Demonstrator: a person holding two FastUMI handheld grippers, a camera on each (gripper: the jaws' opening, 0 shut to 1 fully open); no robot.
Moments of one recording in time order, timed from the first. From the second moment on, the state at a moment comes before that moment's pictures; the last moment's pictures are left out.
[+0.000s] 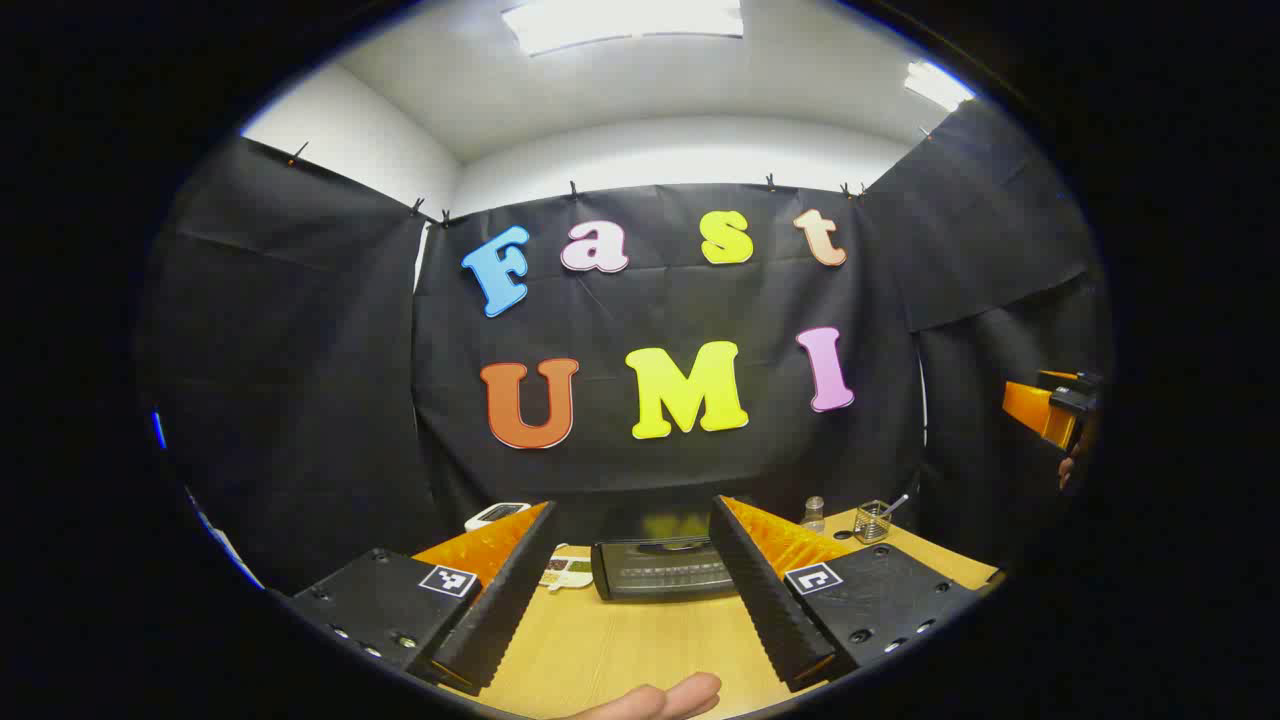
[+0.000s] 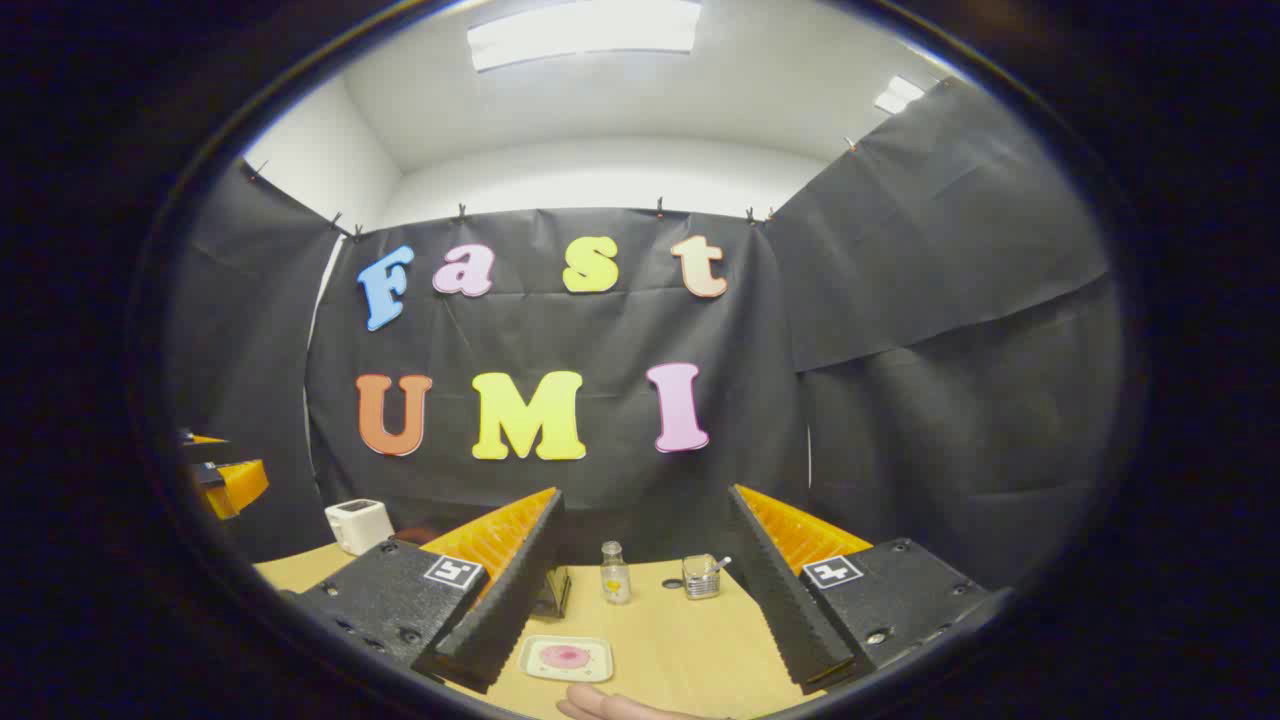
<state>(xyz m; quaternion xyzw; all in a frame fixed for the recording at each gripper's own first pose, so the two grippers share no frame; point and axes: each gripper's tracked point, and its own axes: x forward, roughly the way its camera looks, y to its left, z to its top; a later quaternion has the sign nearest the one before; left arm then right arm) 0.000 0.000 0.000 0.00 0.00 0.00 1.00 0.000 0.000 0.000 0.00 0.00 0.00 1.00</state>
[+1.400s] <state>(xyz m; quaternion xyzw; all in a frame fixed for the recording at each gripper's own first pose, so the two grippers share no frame) 0.171 -0.020 -0.072 -0.04 0.02 0.00 1.00 0.029 -0.013 -0.043 -0.02 0.01 0.00 1.00</state>
